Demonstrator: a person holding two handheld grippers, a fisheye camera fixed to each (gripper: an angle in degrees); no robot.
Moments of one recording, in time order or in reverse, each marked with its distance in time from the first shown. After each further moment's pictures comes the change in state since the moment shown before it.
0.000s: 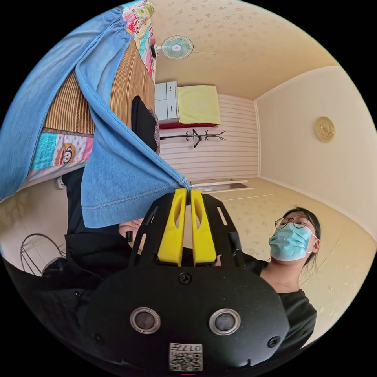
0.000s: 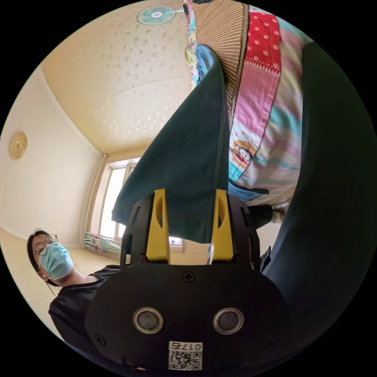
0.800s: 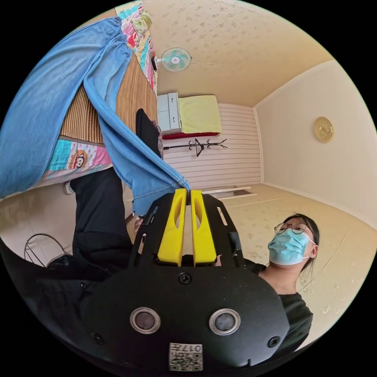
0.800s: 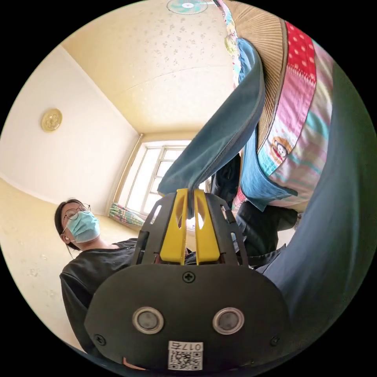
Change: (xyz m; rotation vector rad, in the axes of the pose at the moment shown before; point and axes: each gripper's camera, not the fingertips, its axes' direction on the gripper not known) left arm 0.007 0.014 0.007 0.075 -0.046 0.018; right arm -0.012 0.017 -0.025 -0.114 -0.242 -0.172
